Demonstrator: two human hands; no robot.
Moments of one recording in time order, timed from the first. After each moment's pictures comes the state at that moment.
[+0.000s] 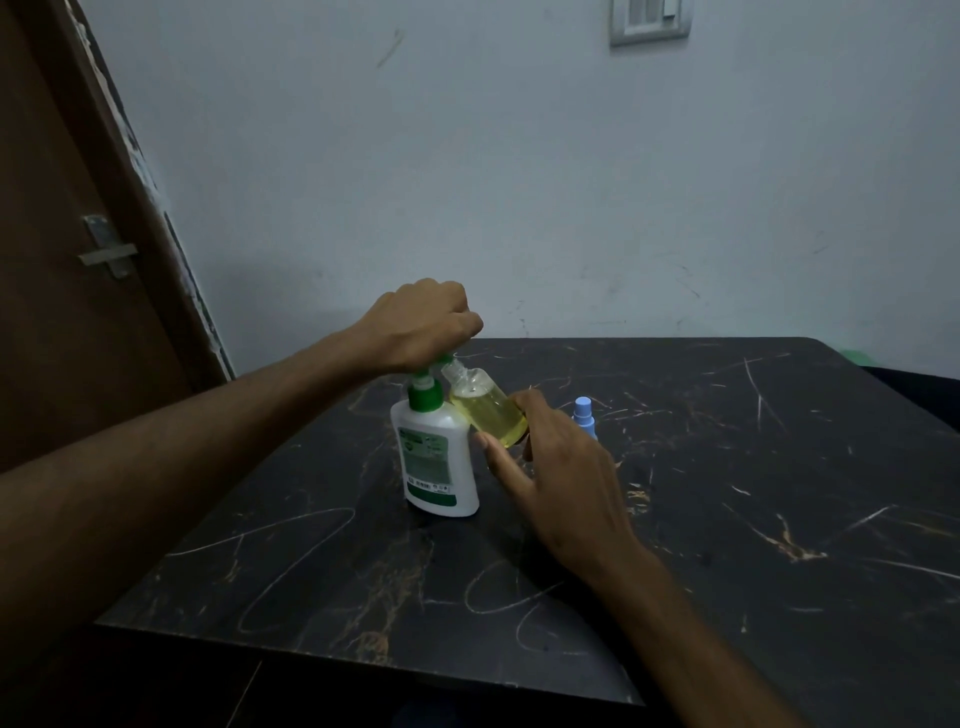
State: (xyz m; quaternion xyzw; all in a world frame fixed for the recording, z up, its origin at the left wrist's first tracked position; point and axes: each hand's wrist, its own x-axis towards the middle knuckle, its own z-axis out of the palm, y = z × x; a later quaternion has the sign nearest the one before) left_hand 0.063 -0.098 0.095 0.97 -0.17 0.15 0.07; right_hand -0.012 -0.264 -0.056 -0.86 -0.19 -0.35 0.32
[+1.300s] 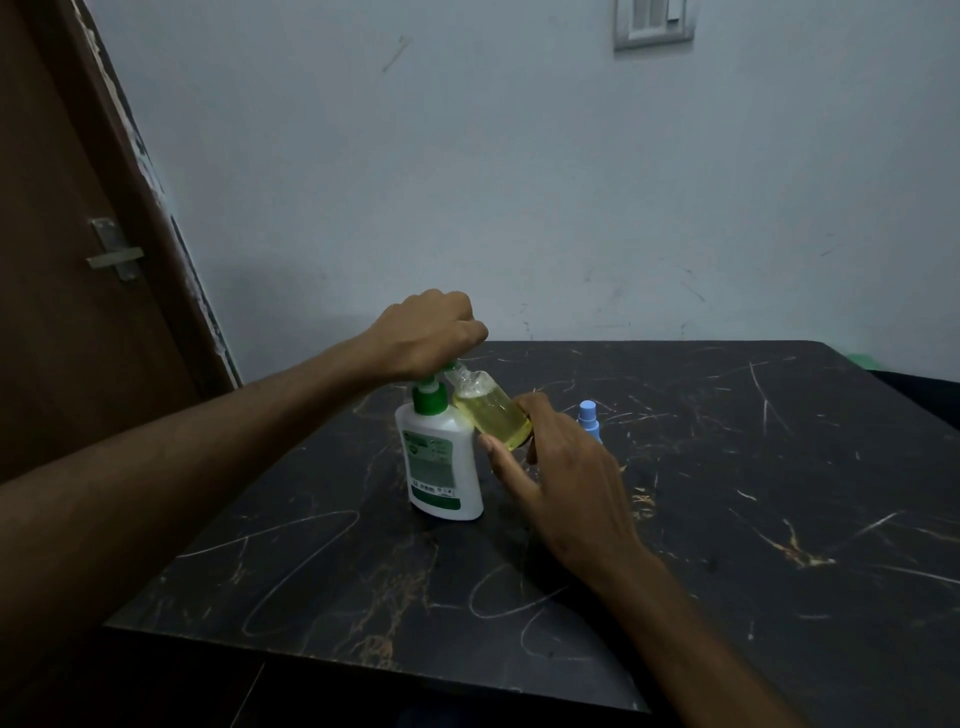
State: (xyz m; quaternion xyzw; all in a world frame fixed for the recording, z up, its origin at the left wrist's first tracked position) left_hand 0.071 -0.095 0.090 0.97 -0.18 0.13 0.09; right_hand -0.013 -0.264 -0.056 -0.86 -0.19 -0.35 0.32
